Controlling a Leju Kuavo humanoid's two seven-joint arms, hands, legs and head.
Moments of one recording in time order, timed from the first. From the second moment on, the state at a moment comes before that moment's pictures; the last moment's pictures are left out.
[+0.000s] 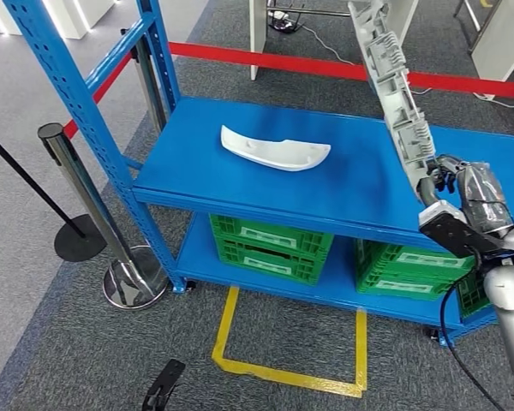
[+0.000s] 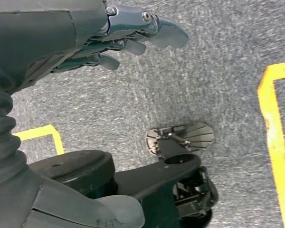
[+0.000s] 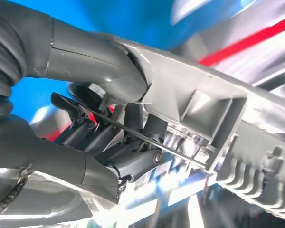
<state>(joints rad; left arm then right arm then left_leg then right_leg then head) -0.16 -0.20 1.01 -0.23 -1.09 0.18 -0.34 -0.60 -0.31 0.26 -1.34 0.41 -0.01 -0.30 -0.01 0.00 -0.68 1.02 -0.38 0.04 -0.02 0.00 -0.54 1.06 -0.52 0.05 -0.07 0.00</state>
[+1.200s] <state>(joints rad) -0.16 -0.19 1.01 -0.23 -1.08 0.17 -0.34 -0.51 -0.20 0.20 -1.57 0.06 0.18 -0.39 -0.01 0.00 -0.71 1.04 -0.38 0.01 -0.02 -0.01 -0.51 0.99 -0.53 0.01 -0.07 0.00</state>
